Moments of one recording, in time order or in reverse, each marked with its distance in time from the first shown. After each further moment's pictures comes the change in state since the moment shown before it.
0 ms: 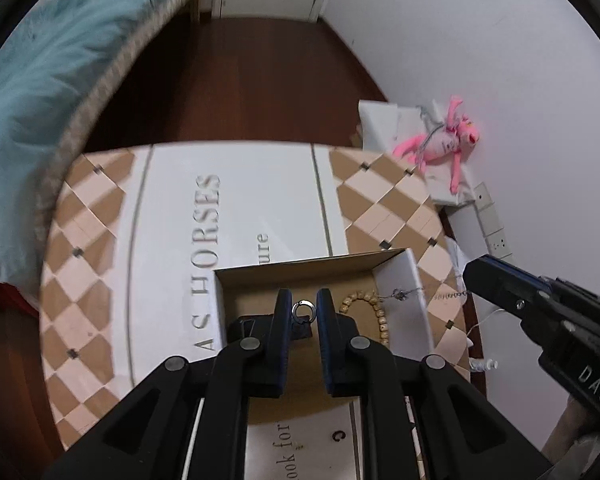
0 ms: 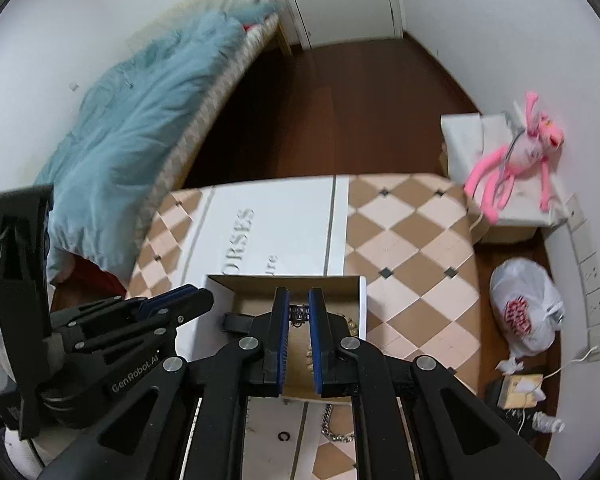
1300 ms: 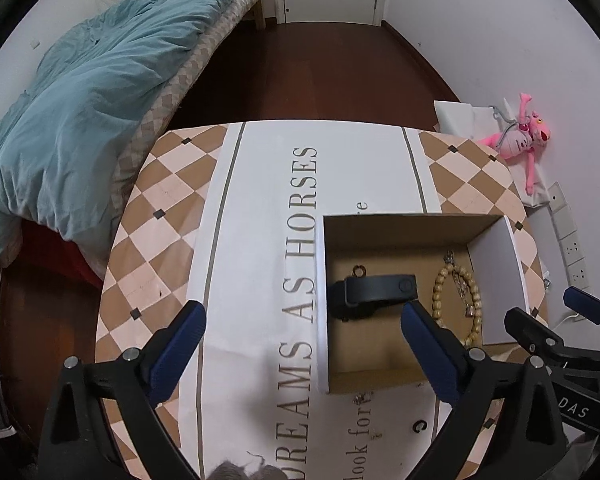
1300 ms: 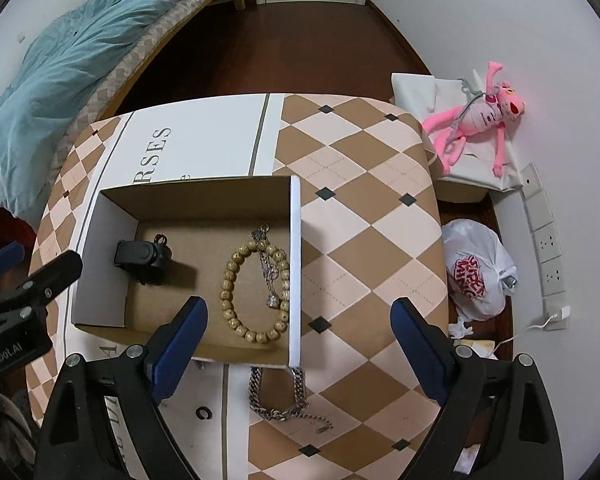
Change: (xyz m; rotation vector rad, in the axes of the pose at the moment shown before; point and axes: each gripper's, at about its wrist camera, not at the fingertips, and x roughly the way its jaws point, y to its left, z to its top) left arm -0.010 0.024 -0.048 -0.040 -0.065 0.295; right arm 0.044 -0.016 -0.061 -0.032 0.111 -0.269
